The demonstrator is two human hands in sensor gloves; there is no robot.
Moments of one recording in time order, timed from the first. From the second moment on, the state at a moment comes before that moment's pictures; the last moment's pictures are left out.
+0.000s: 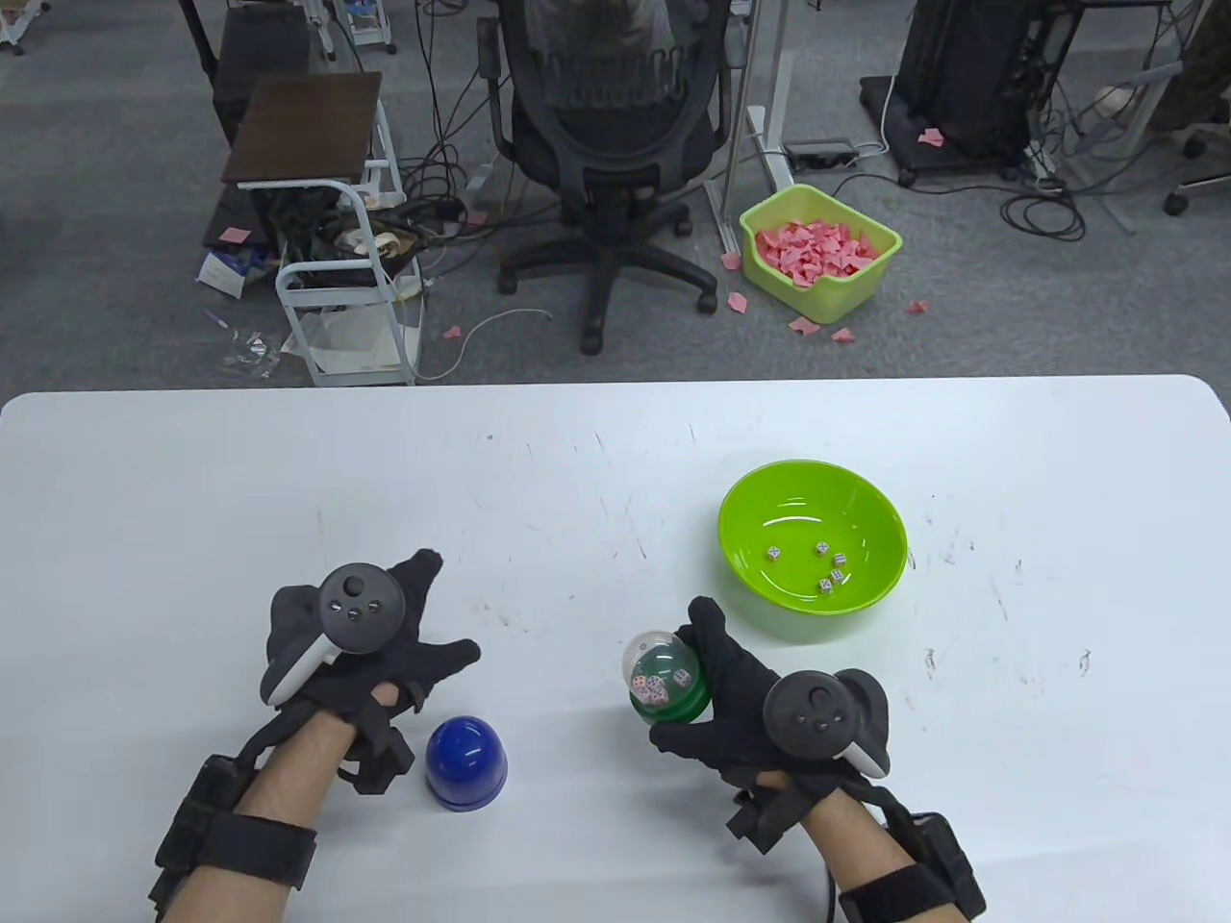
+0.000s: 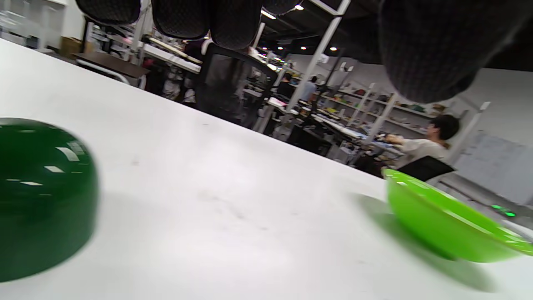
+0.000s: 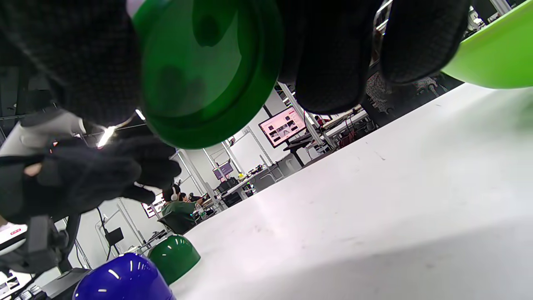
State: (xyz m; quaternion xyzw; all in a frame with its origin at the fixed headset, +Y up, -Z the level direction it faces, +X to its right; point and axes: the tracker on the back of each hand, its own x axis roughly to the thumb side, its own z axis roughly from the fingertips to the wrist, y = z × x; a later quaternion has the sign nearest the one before) left_hand -0.240 -0.661 -0.352 -0.05 -0.10 0.21 0.97; right_hand 0.117 -0.712 -0.310 0.27 -0.09 0.89 0.35
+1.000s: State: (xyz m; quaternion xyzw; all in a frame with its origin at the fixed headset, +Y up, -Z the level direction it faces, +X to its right) left_hand -0.087 -0.651 -0.331 -0.07 -0.30 0.18 0.93; right_hand 0.109 -0.706 -0.303 0.30 -0.12 0.90 0.29
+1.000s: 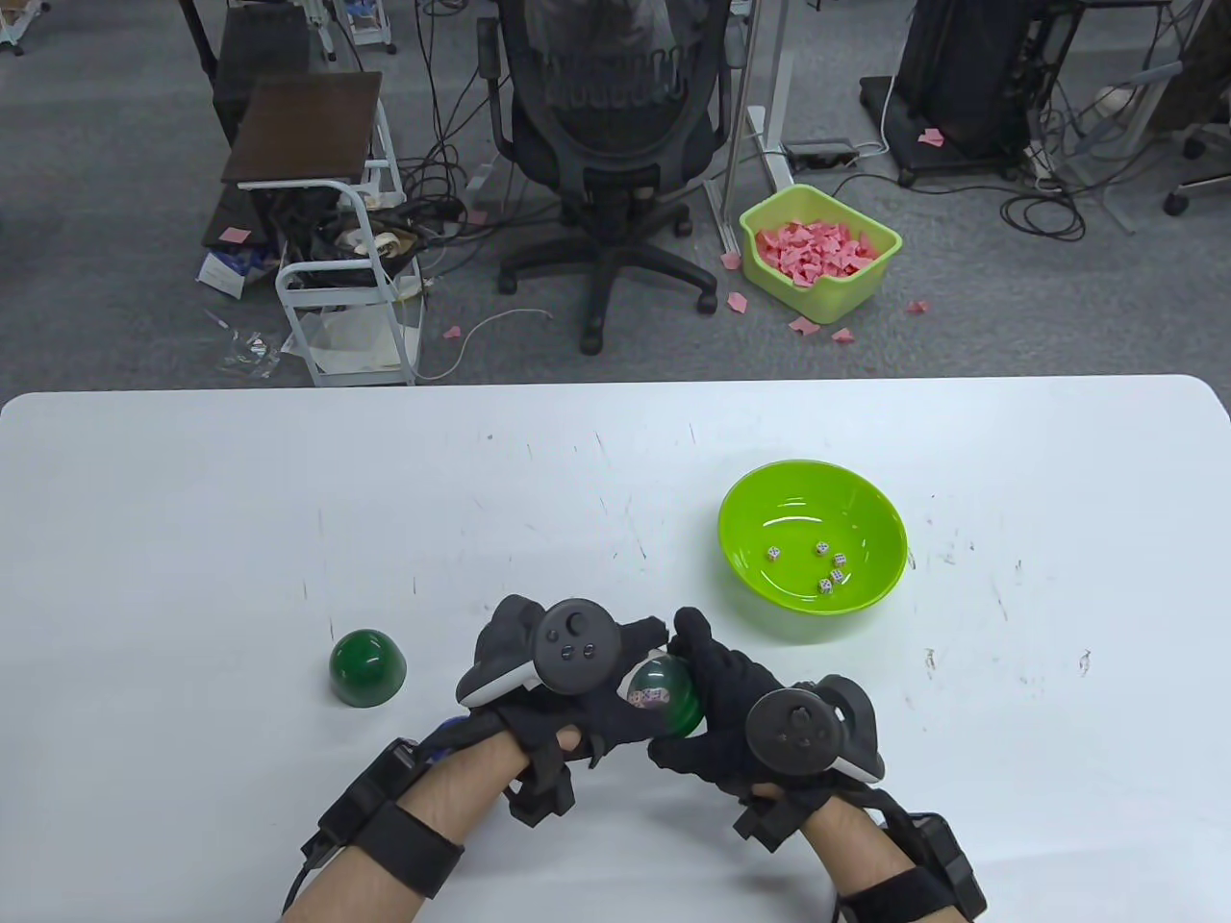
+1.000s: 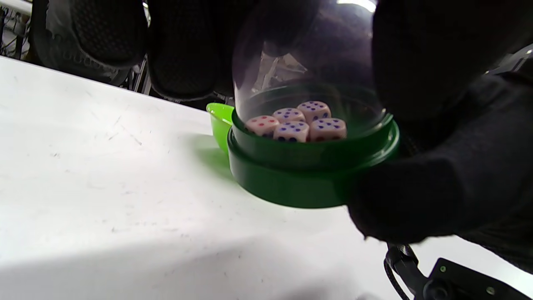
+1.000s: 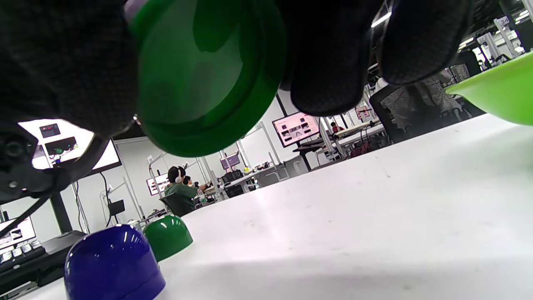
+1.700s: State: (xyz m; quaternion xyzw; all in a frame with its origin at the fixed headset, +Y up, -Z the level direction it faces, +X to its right) left_hand -0.104 -0.635 -0.359 -0.02 -0.22 0.22 0.95; right_hand 0.136 -0.701 -0.313 0.24 -0.14 0.91 0.31
